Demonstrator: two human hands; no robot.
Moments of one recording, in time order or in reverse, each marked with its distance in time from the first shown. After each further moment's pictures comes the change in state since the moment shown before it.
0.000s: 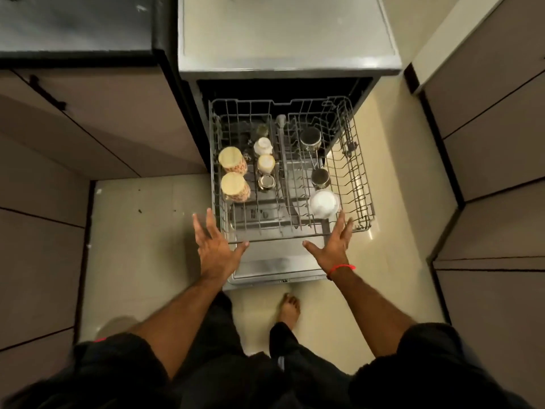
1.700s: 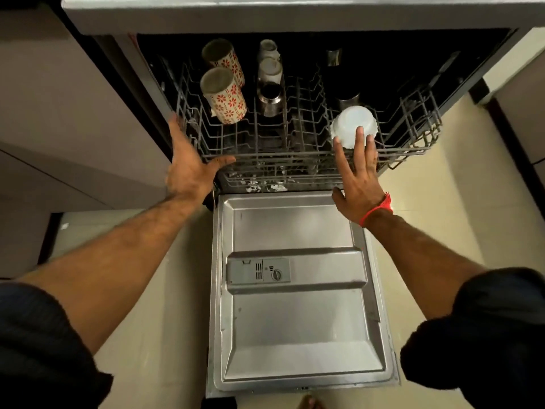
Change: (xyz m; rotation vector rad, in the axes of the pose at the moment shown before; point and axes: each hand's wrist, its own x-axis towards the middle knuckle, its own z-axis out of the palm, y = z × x) left_hand 0.400 0.011 0.053 -0.272 0.343 0.229; right_hand 0.406 -0.004 0.085 -0.581 0.243 -0.824
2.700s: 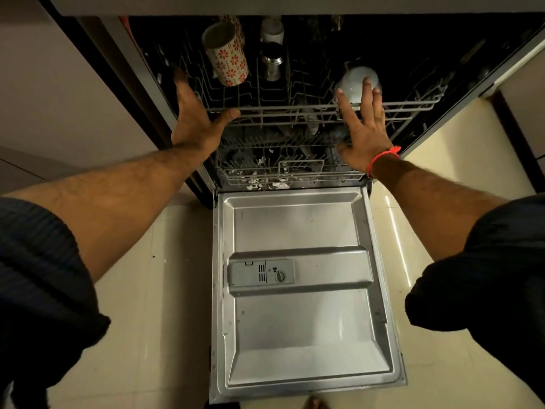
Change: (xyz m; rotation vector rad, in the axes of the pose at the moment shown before) left_hand 0.085 0.000 0.020 0.064 -0.055 0.061; right_hand 0.094 0.003 -0.010 0.014 -0.209 0.177
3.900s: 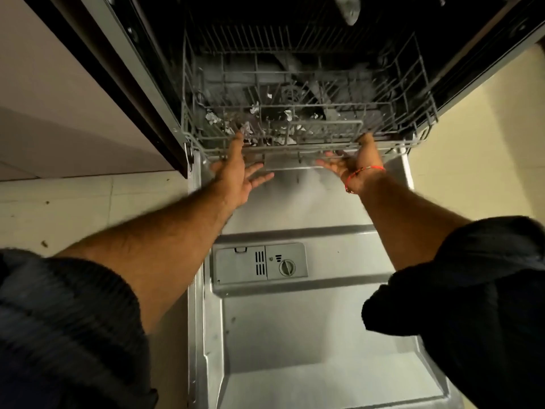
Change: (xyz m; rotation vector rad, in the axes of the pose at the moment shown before) left_hand -0.093 -0.192 0.217 -1.100 -0.215 -0.919; right_hand -0.011 0.050 0.293 1.997 0.030 1.030
